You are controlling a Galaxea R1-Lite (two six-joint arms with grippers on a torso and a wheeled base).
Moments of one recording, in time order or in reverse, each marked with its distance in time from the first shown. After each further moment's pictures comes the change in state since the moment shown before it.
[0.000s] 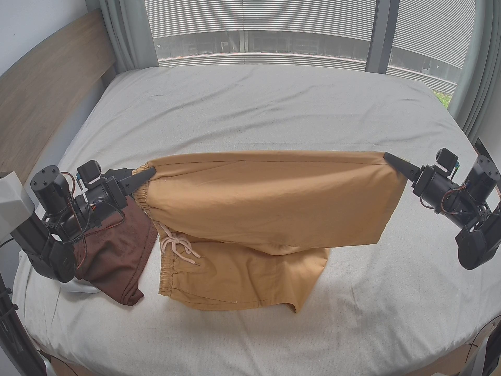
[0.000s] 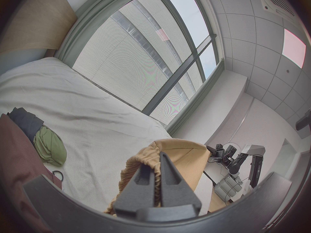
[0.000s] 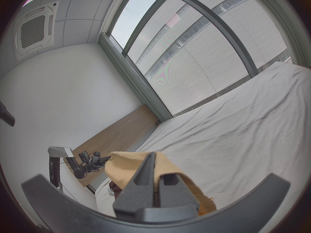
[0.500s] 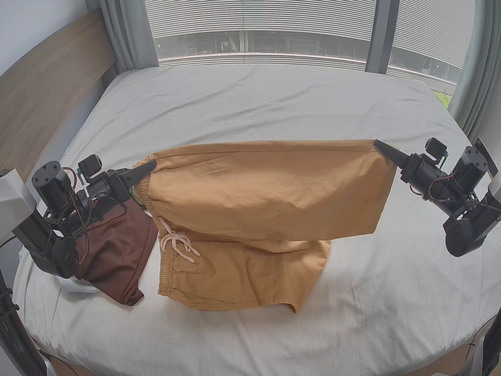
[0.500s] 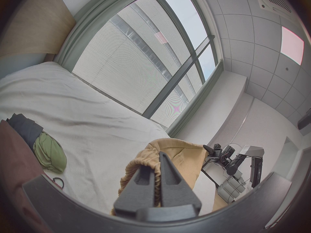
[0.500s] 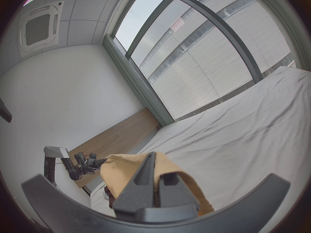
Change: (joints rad) left arm -0.013 0.007 -0.040 0.000 0.031 0.002; right arm 0.027 0.097 -0.160 0.000 -0.019 -0.004
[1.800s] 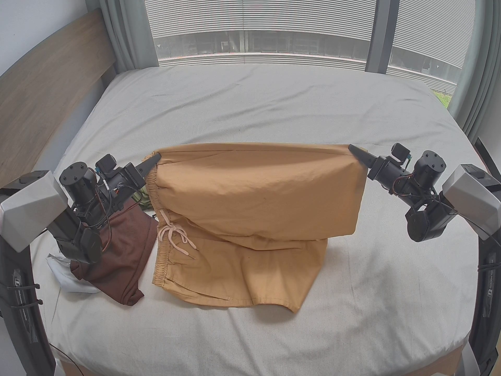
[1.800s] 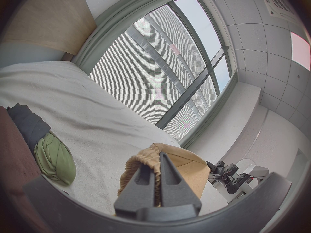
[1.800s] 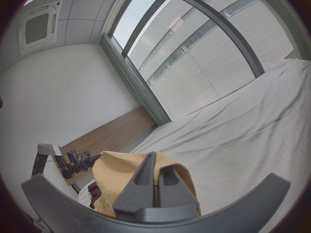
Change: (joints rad) left arm 0.005 0.254 -0.281 0.000 0.178 -0.077; right arm -0.010 0.395 -0.460 0.046 -0.007 0.005
